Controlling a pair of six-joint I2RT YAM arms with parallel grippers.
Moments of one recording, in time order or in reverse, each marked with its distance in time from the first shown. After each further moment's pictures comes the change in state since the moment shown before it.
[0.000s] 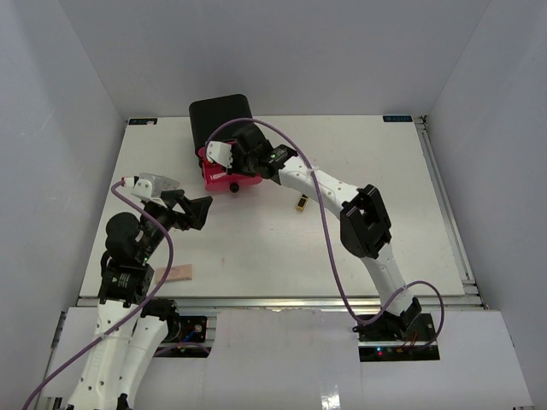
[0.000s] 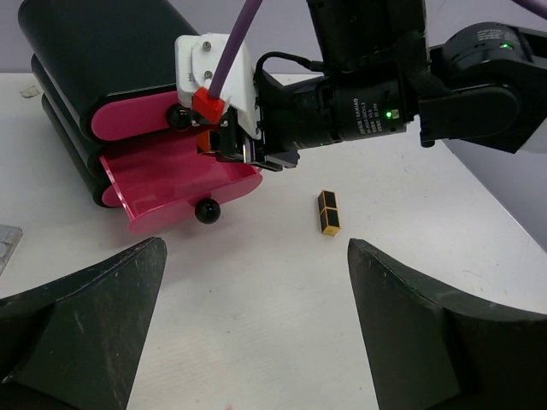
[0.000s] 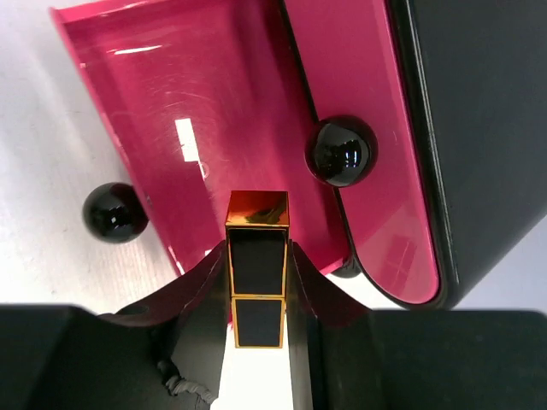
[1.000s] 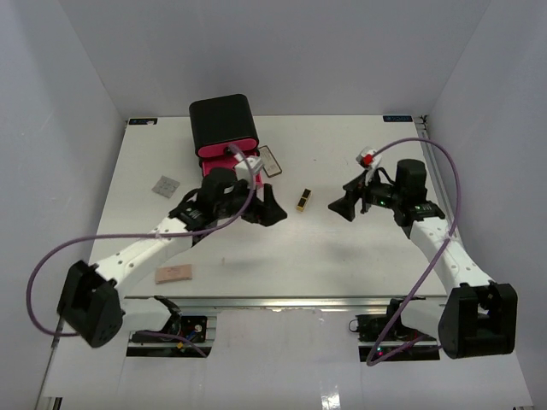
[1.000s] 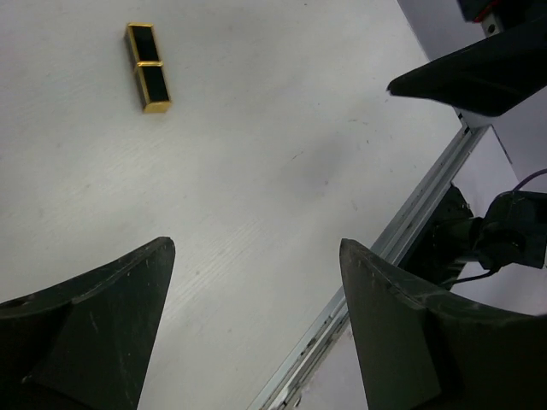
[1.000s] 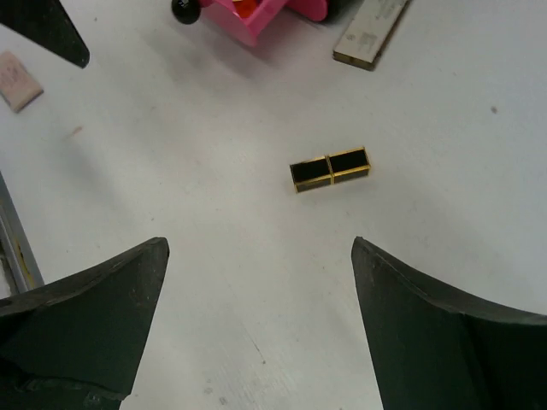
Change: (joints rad) left arm -0.466 0.730 0.219 0.059 0.057 -0.136; right arm -0.692 -1.057 -1.269 0.378 -0.801 0.547
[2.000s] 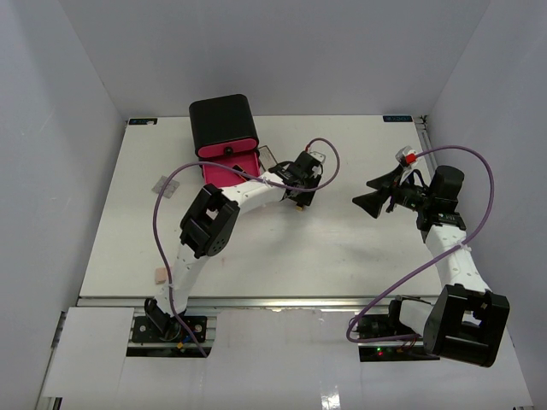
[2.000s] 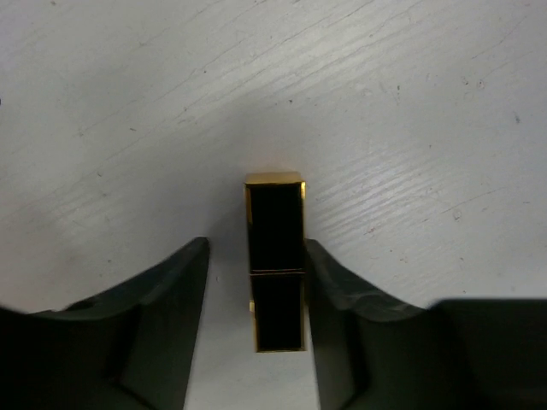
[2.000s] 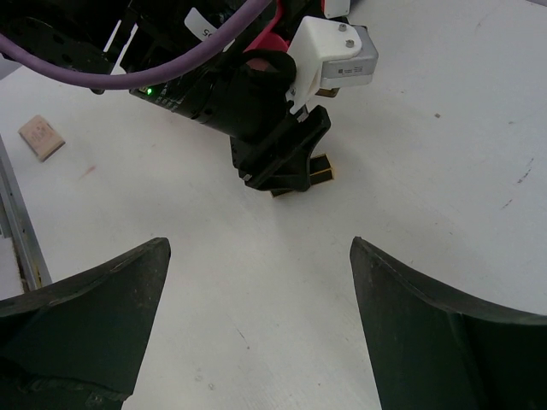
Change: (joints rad) left arm -0.173 1.056 0.929 -0.323 -0.527 0.197; right arm -0.325 -0.046 -0.101 0.168 -0.290 0.131
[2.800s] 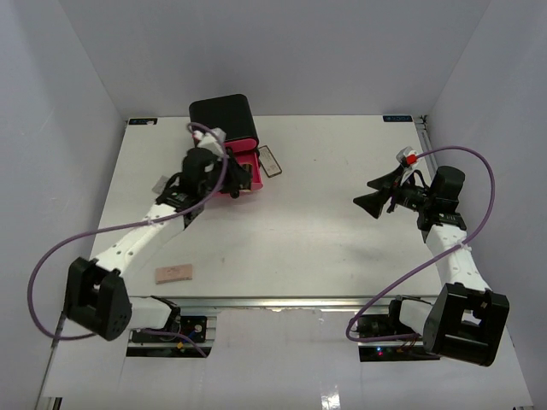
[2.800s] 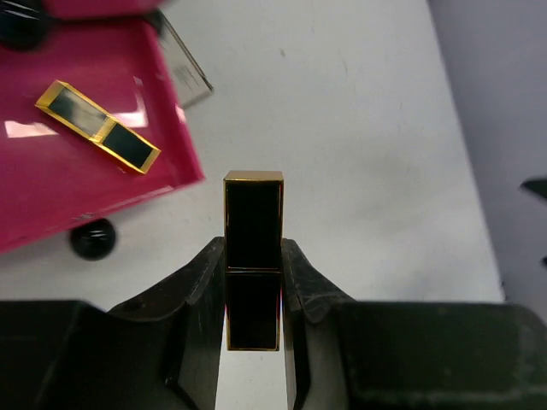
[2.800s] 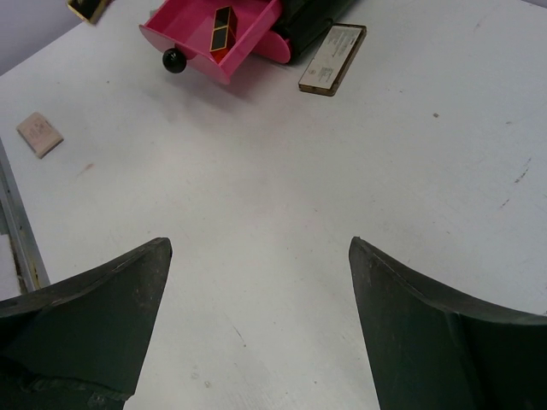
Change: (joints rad) left arm 0.379 -0.997 -0.835 0.358 0.285 -0.360; right arm -0.011 0.007 -0.003 0.000 -0.013 -0.017
